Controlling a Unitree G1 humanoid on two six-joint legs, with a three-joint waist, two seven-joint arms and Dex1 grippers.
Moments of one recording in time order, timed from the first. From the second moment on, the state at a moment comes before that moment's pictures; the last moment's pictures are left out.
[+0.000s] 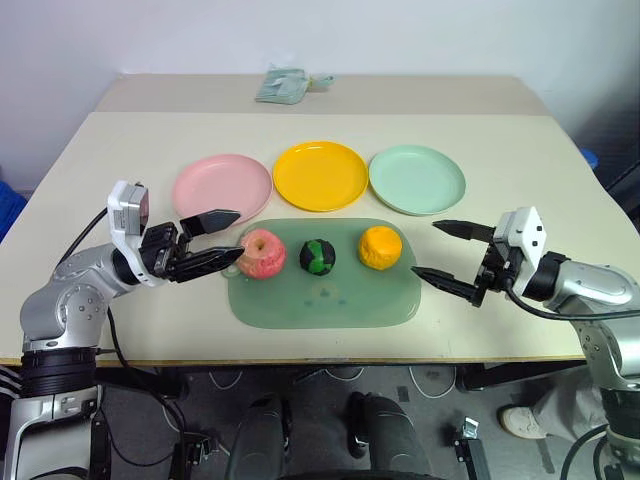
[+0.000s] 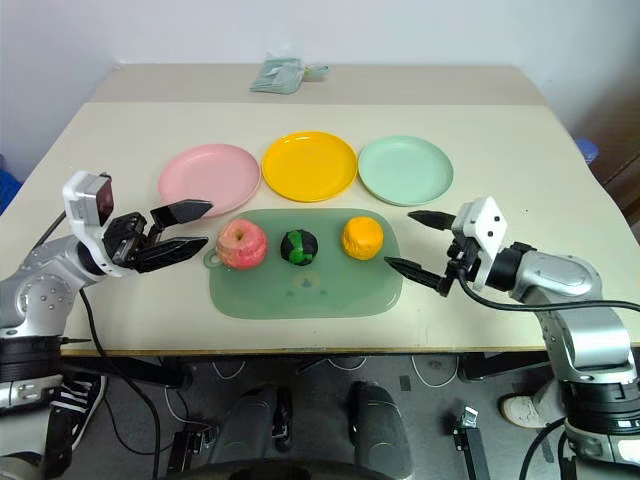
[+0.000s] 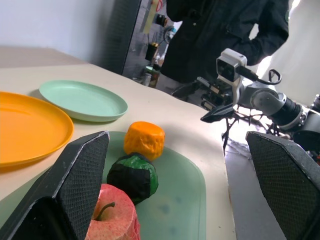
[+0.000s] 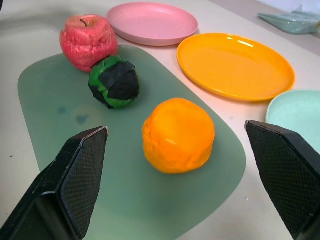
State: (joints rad) left arm -0.37 0.66 0.26 0.06 -0.80 0.54 -1.35; right arm -0.17 -0.76 -0.19 -0.28 0.49 0.36 0.98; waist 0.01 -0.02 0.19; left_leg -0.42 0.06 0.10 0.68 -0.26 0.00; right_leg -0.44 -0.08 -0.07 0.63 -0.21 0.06
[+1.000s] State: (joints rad) left arm -0.53 0.67 0.19 0.24 -0.70 0.45 -1.42; right arm -0.25 -0.71 -0.12 -0.45 0.64 0.53 0.87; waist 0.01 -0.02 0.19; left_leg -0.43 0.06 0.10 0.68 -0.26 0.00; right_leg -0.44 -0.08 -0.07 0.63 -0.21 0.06
